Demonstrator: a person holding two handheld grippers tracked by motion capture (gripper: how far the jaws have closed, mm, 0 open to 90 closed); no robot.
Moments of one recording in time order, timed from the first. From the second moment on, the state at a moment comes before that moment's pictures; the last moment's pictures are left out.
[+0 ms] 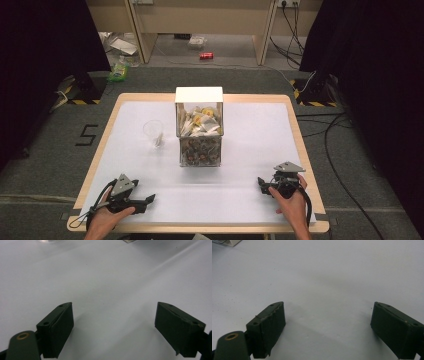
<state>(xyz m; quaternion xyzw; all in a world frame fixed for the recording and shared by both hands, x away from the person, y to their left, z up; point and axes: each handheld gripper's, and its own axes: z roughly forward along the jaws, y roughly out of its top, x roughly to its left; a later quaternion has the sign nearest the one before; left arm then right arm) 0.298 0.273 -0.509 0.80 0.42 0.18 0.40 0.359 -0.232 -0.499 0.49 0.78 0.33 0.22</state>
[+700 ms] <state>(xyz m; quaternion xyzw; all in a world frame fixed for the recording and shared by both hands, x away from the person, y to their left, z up) 0.268 0.277 -0.518 0.77 0.42 0.22 0.42 0.359 -0.232 -0.499 0.49 0.78 0.33 0.22</state>
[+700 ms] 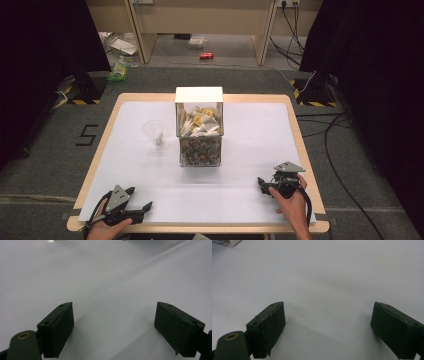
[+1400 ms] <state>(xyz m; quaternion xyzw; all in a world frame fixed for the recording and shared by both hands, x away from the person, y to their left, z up) 0.240 0.280 -0.529 0.74 0.43 0.25 0.45 0.359 -0.232 -0.499 0.49 0.78 0.33 0.22</state>
